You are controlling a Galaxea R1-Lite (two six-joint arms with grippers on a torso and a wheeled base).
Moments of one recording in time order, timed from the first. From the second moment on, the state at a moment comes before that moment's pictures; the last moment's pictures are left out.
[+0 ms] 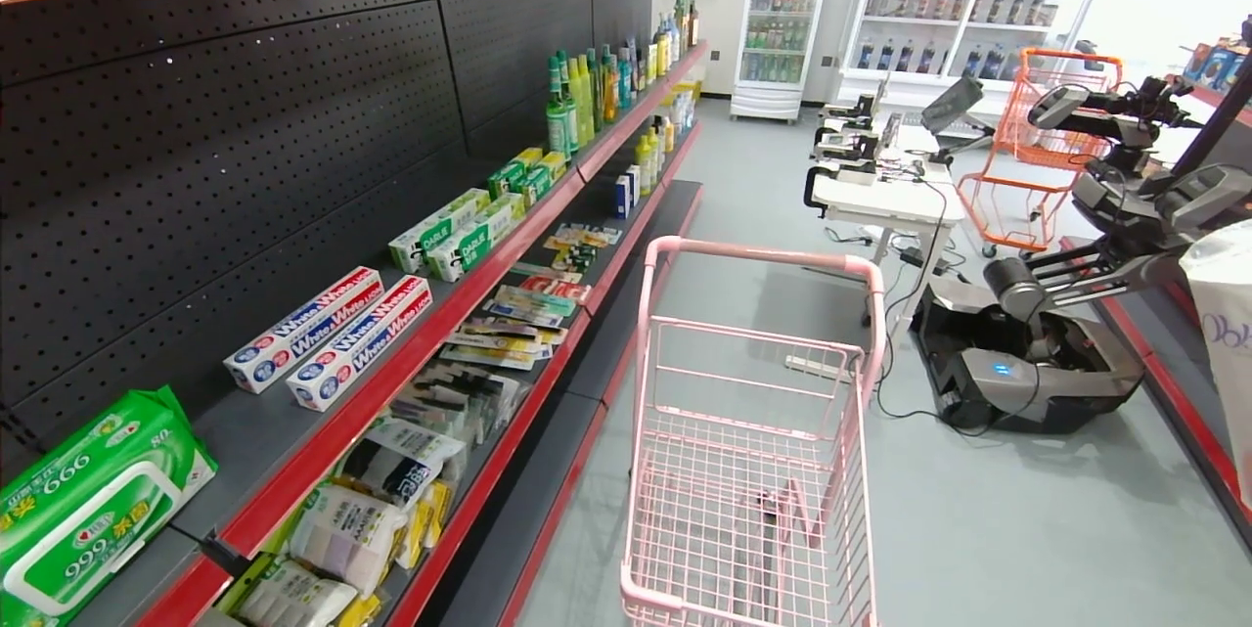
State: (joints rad) left arm 0.01 0.00 0.00 0.00 0.05 0.01; right arm -0.06 0.70 -0.63 0.12 -0.15 -0.35
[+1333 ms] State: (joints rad) left arm 0.01 0.00 0.00 0.00 0.05 0.01; right arm -0.06 0.70 -0.62 0.12 -0.15 -0.38
